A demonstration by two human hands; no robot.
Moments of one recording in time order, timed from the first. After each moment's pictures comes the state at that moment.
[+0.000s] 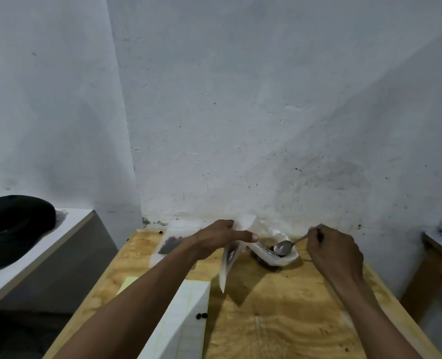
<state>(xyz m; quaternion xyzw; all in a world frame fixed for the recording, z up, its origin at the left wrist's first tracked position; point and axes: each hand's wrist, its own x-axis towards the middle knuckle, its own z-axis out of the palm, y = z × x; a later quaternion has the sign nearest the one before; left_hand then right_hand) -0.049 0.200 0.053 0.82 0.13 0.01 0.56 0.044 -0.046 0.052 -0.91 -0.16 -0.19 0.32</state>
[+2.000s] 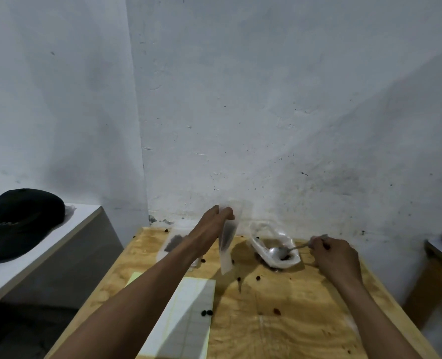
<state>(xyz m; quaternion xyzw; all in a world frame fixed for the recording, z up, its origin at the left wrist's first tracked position) -0.067 0.210 0.063 0.75 0.18 0.18 0.62 0.050 -0.048 0.037 -0.89 -0.14 -0.08 0.43</state>
